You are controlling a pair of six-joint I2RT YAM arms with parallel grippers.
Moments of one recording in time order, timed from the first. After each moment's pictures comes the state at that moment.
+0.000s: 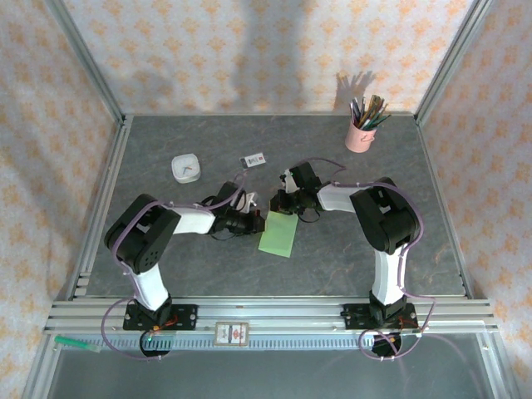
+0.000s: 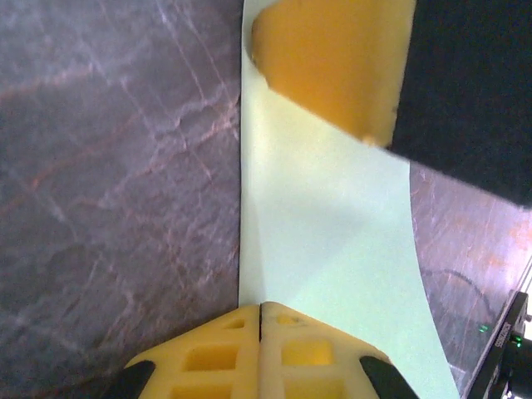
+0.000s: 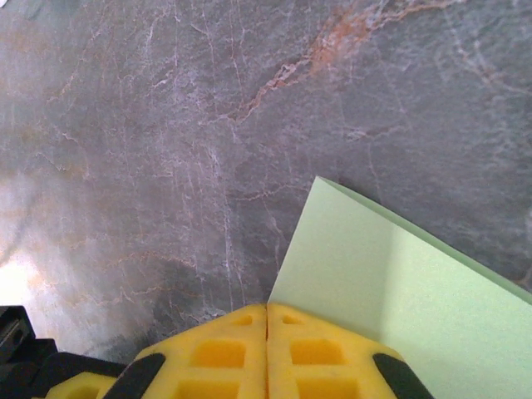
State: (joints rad) left arm -0.51 1.77 0.76 0.07 0.55 -0.66; right arm 0.52 1.96 1.07 -0.07 -0.52 0.59
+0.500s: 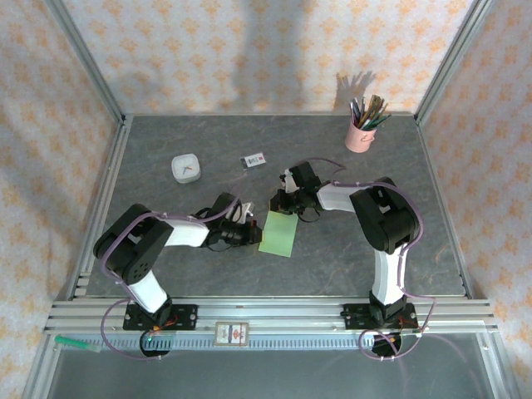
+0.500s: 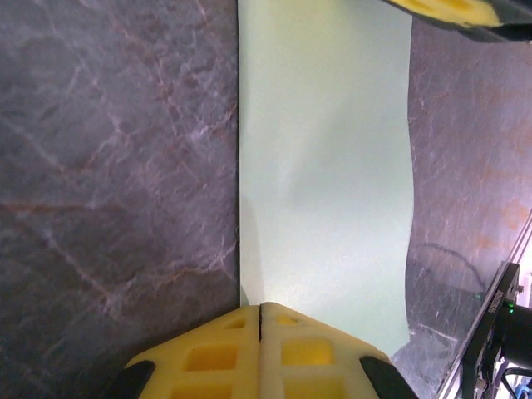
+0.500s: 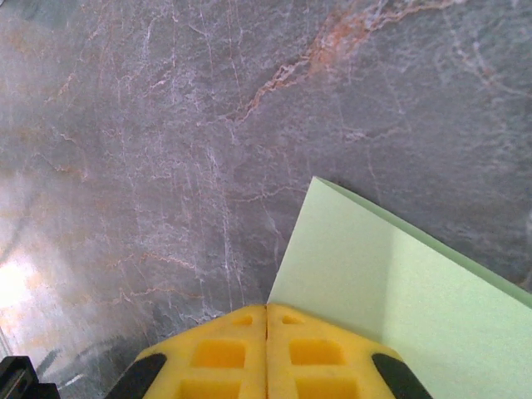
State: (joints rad) left arm -0.55 1.68 0.61 0.16 0.55 -0.71; right arm 0.52 1.97 1.08 -0.08 -0.53 0.59
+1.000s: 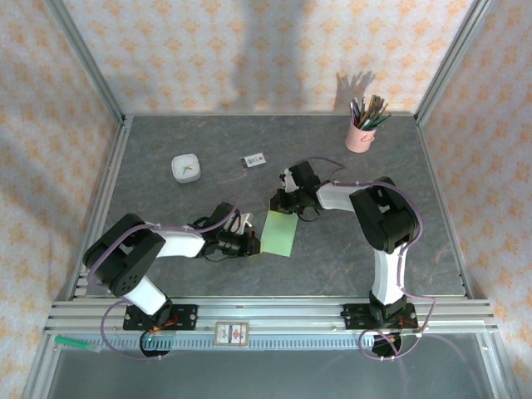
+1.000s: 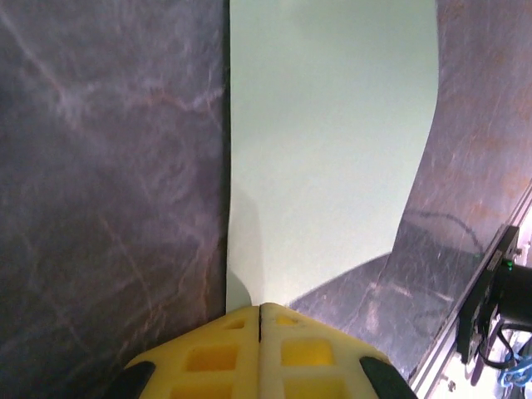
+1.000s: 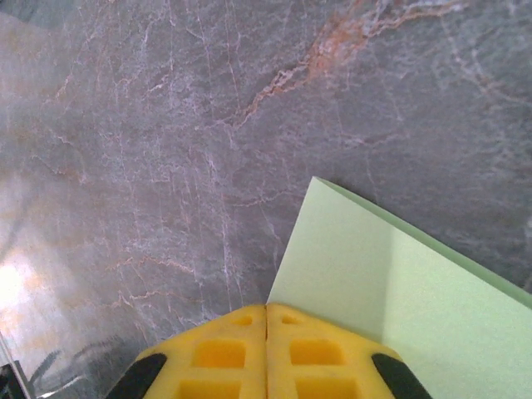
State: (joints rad) left arm -0.60 1.58 0.51 0.14 0.55 -0.75; right arm 0.52 1.97 1.09 -0.10 -0.52 0.58
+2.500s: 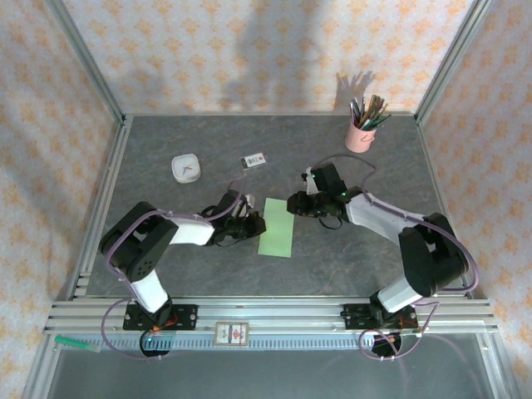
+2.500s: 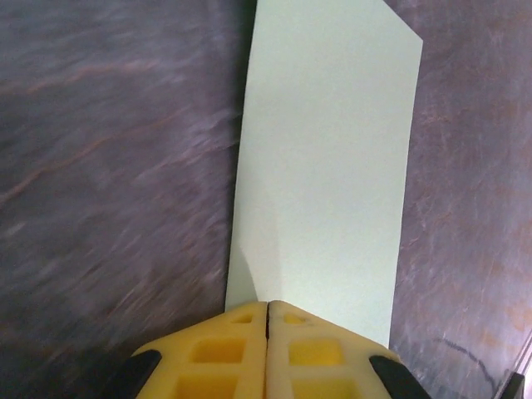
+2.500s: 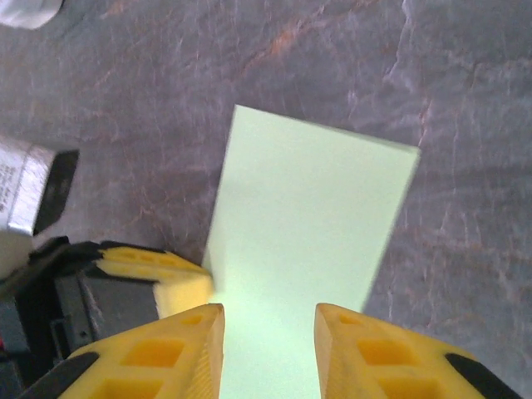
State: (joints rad) left arm -0.58 1.70 0.64 0.23 0.34 -0.89; right arm 0.50 1.51 0.88 -0.28 -0.36 0.53
